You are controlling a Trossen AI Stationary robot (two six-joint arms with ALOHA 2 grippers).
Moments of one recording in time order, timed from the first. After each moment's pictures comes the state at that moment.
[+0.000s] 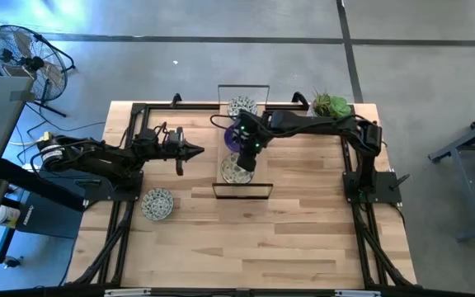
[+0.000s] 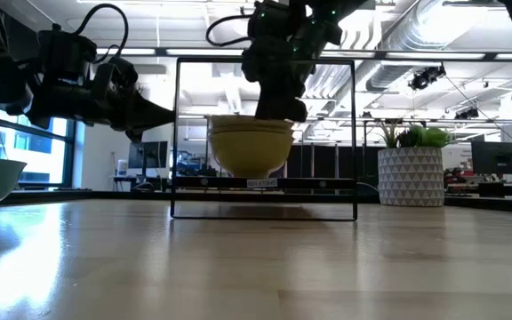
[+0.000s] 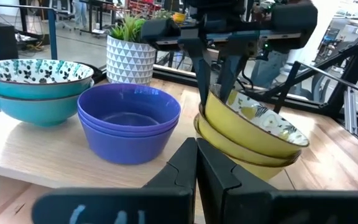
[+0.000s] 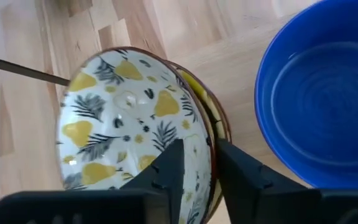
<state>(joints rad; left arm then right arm) 0.52 1.24 0.10 1.12 0.42 -0.14 -0.26 1.91 1.59 -0.73 -0.26 0.15</state>
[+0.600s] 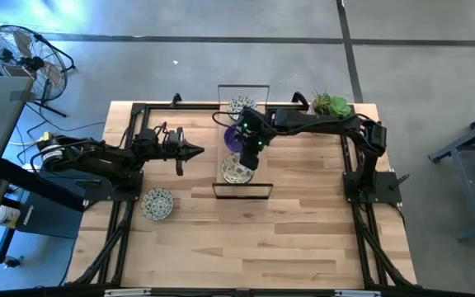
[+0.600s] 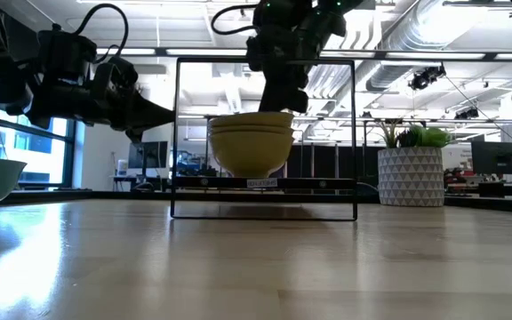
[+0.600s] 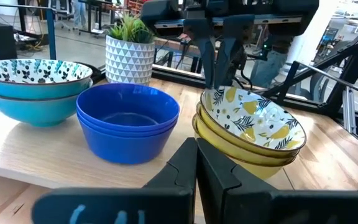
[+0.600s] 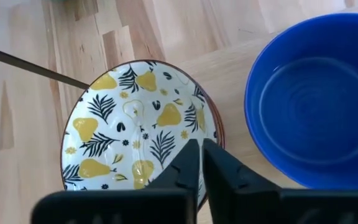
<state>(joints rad) 0.52 1.24 0.10 1.12 0.43 -0.14 -0.26 1.87 1.59 -0.74 -0.25 0.10</state>
